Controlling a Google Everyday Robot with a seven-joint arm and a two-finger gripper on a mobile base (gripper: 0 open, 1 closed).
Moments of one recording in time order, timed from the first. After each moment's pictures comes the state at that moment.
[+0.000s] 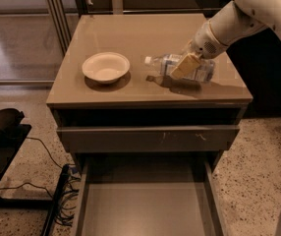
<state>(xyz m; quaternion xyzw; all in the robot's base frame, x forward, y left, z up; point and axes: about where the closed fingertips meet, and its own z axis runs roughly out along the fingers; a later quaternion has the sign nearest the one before) 0.676 -0.134 0.865 -0.54 0.78 0.13 0.29</state>
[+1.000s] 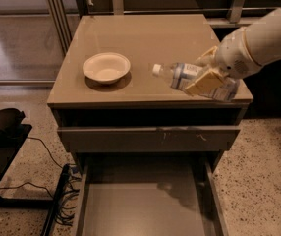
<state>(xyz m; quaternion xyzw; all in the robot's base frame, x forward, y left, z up) 0.563 -0.144 0.906 -0.55 0.75 0.12 0.35</state>
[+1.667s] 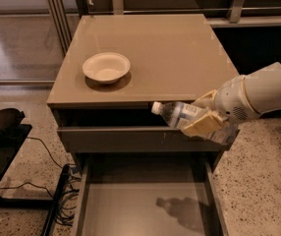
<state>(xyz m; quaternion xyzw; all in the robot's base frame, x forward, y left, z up) 0.492 -0.141 0.834 -0.51 0.78 0.18 0.32</state>
